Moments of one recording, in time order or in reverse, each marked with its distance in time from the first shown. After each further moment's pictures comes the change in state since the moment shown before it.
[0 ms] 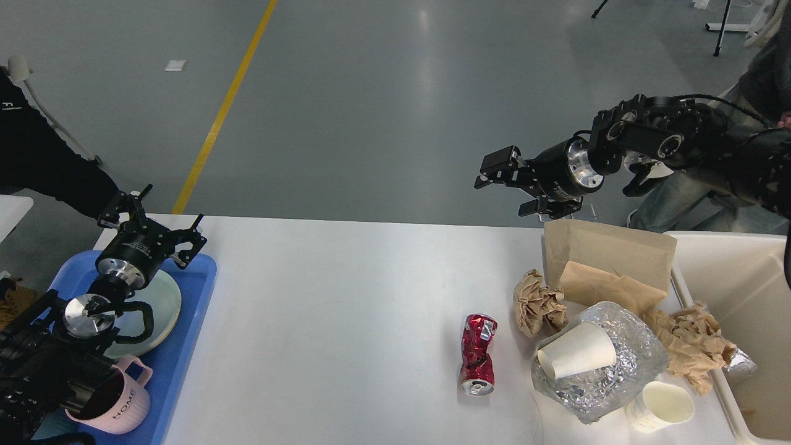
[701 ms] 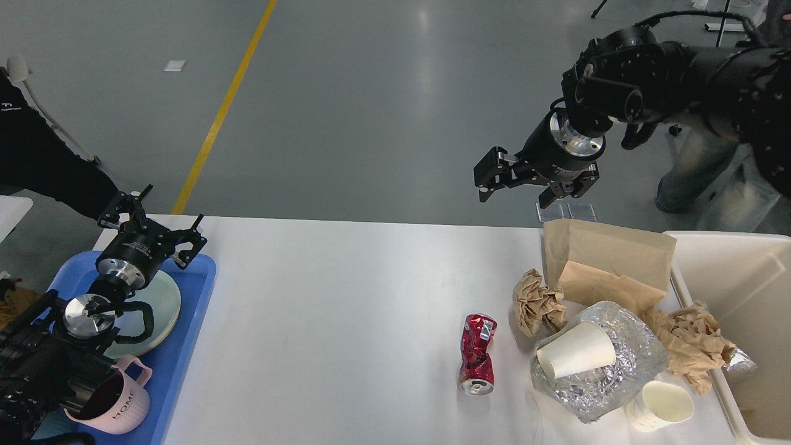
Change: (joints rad) left arm 0.000 0.000 0.000 0.000 0.000 0.000 0.000; right arm 0.443 0.170 -0.347 0.182 0.010 0.300 -0.004
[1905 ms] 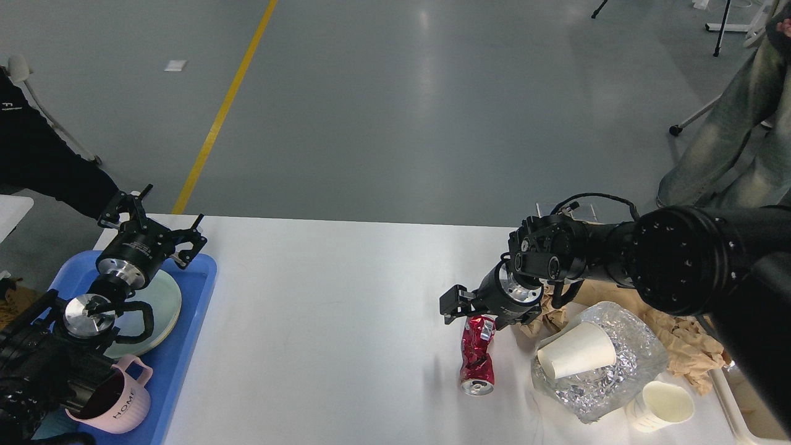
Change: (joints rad) left arm 0.000 0.000 0.000 0.000 0.000 0.000 0.001; right arm -0.623 0.149 0.094 -0.075 -0.017 -0.443 -0.015
